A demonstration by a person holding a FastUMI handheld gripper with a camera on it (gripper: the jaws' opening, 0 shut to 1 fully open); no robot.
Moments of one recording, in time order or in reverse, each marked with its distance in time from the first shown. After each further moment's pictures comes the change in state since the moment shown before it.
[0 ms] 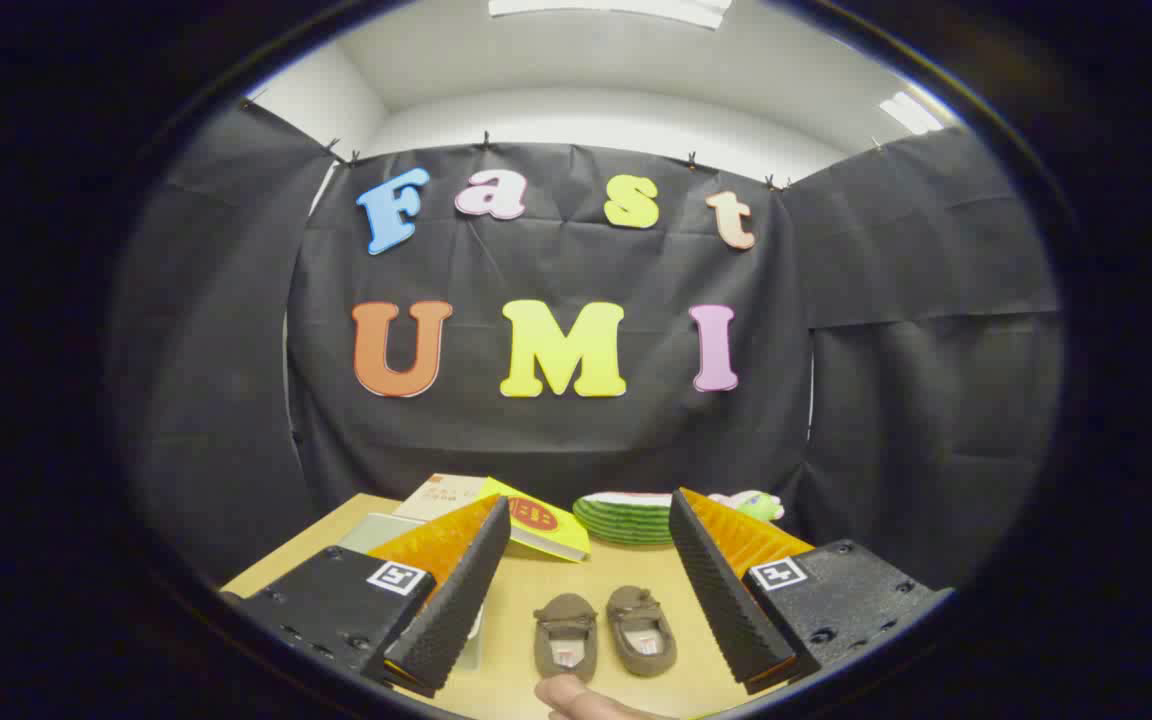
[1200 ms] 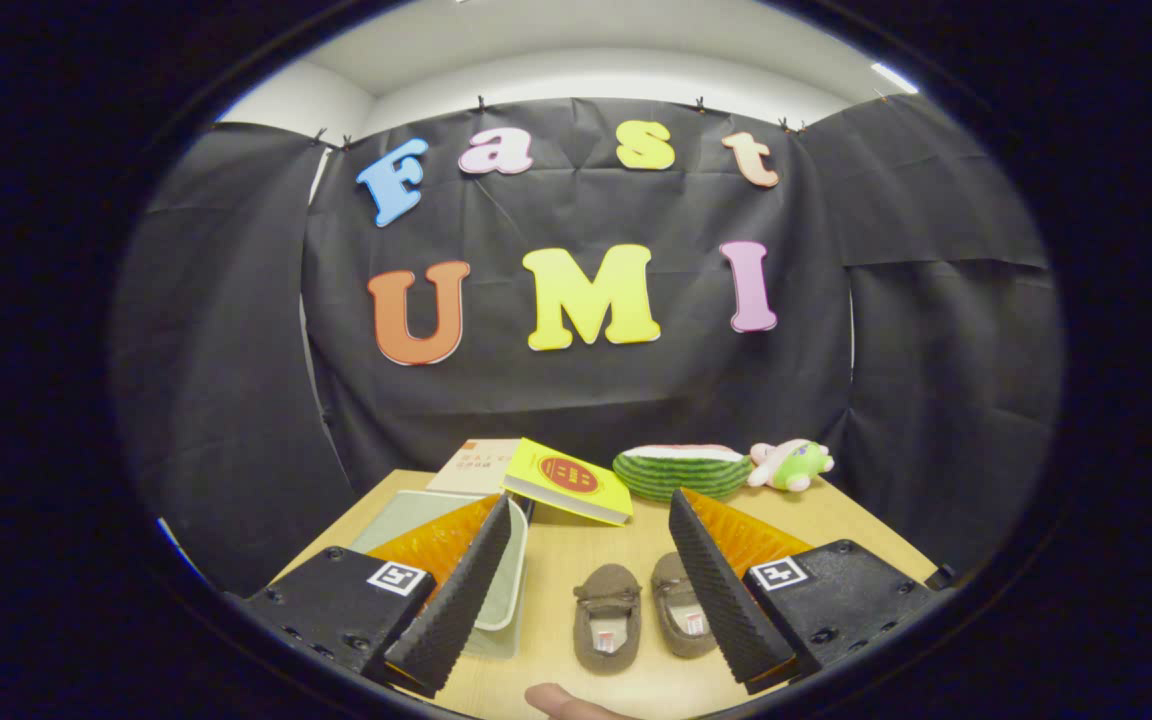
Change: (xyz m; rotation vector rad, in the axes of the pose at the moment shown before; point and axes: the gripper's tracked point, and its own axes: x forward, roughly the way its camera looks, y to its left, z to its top) arm 0.049 0.013 -0.045 0.097 0.195 0.102
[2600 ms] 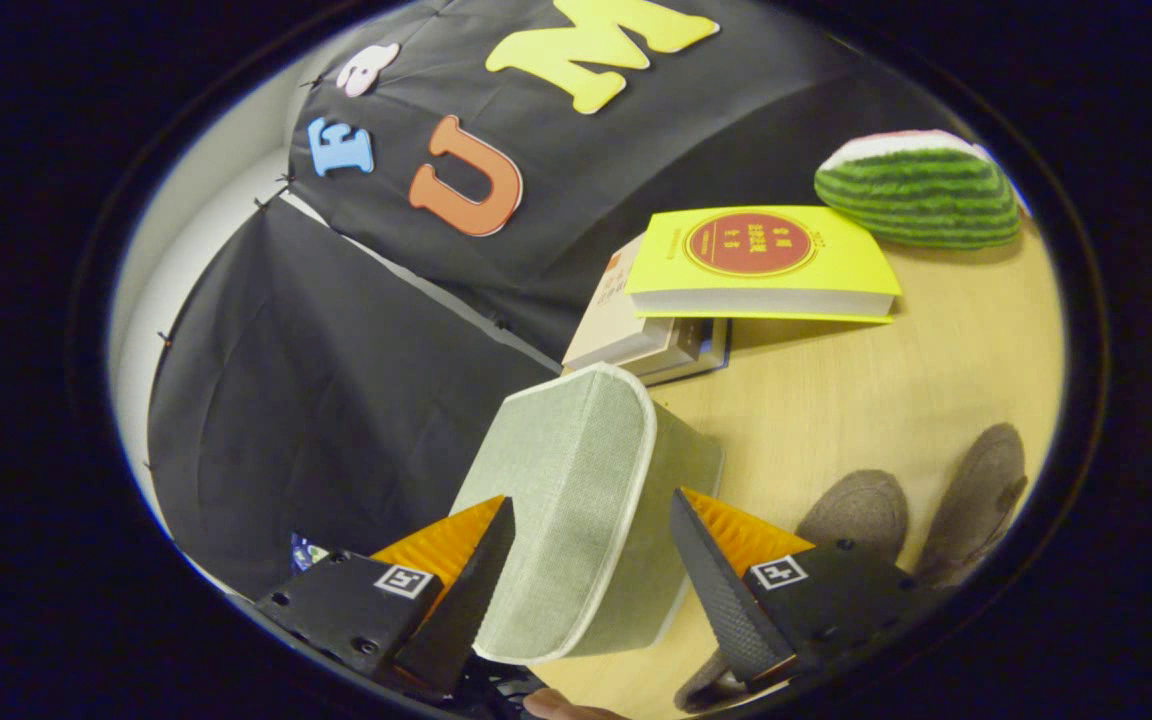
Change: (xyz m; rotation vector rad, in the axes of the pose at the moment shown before) arm 0.179 0.075 -0.142 0.536 0.686 0.808
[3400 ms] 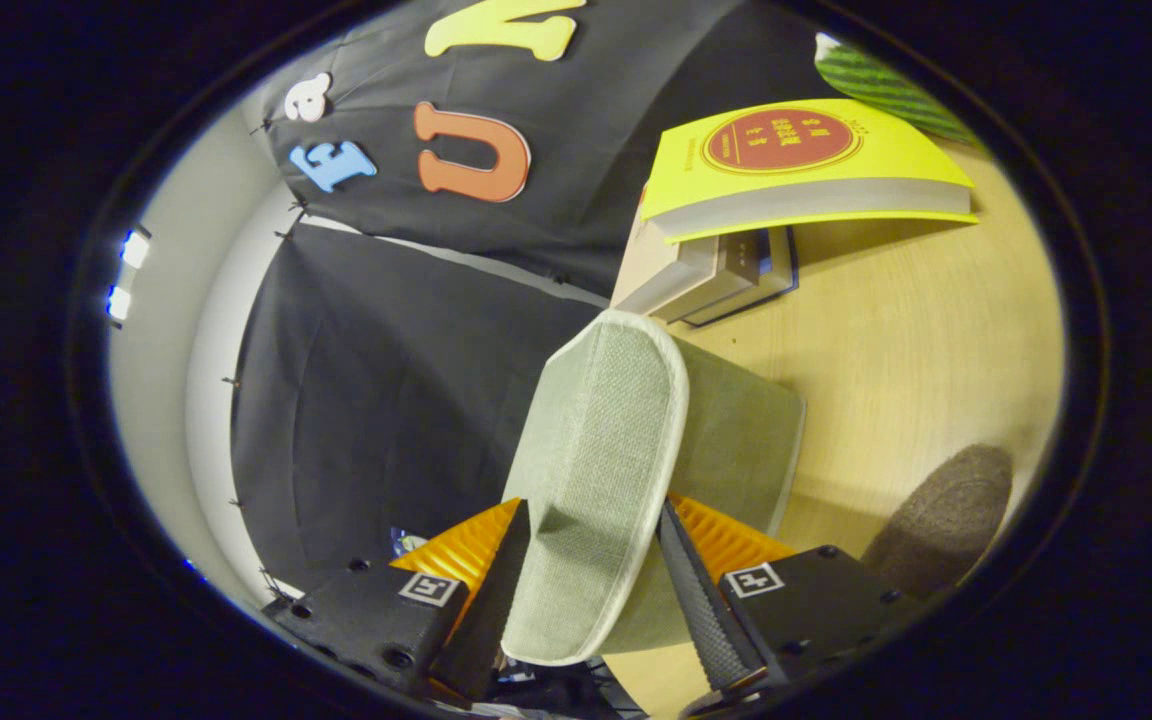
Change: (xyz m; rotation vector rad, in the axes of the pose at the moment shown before) arm 0.030 0.007 -0.015 0.143 0.145 0.217
